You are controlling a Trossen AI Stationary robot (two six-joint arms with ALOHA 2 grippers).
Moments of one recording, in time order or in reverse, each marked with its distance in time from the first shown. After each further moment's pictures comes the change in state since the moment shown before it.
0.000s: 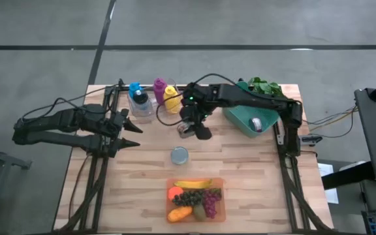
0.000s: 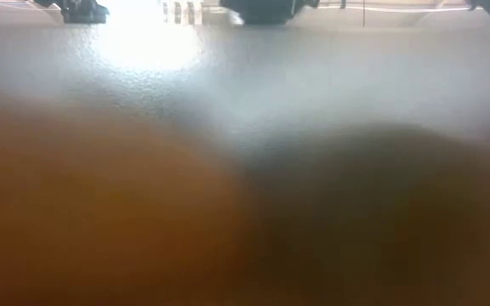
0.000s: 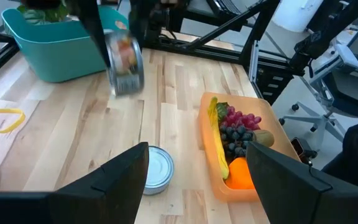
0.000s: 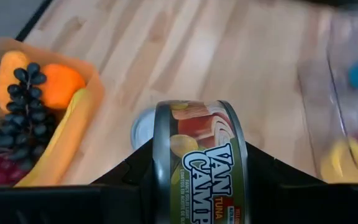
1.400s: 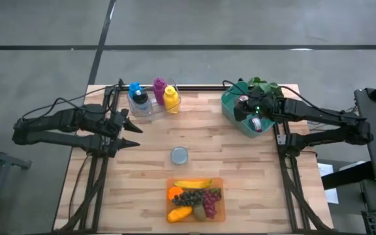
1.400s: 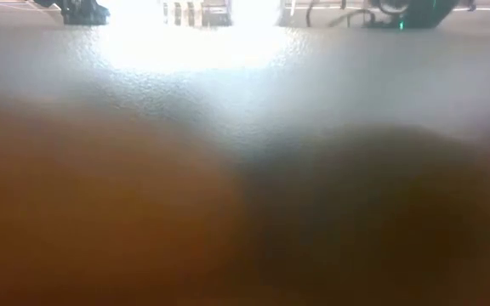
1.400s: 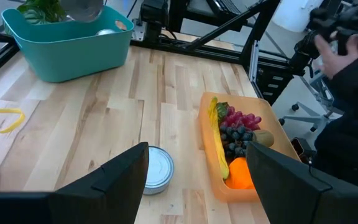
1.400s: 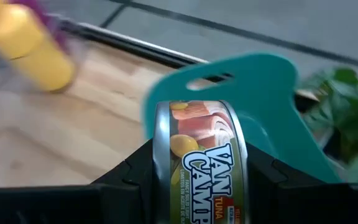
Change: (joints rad) left arm 0.000 0.000 0.000 0.000 0.000 0.000; right arm -0.095 -0.913 -1.013 0.221 0.945 1.072
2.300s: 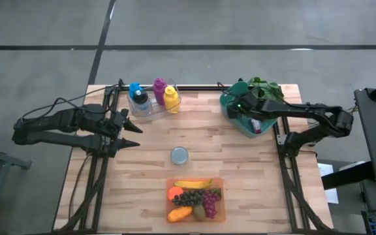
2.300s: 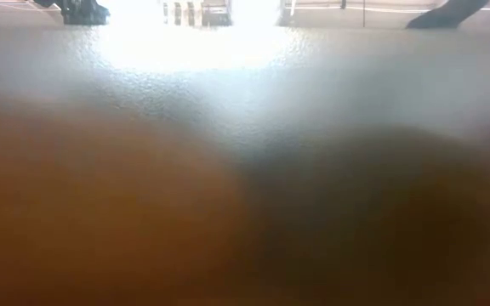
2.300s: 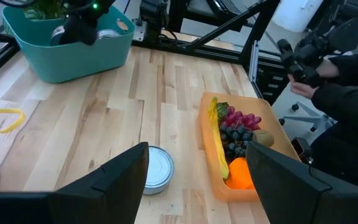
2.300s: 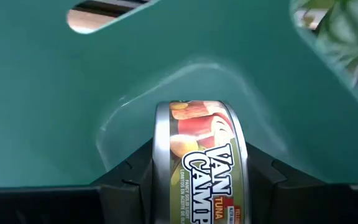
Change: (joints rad) left arm 0.000 0.000 0.000 0.000 0.000 0.000; right arm -0.217 0.326 -0.193 0.283 -0.015 0.072
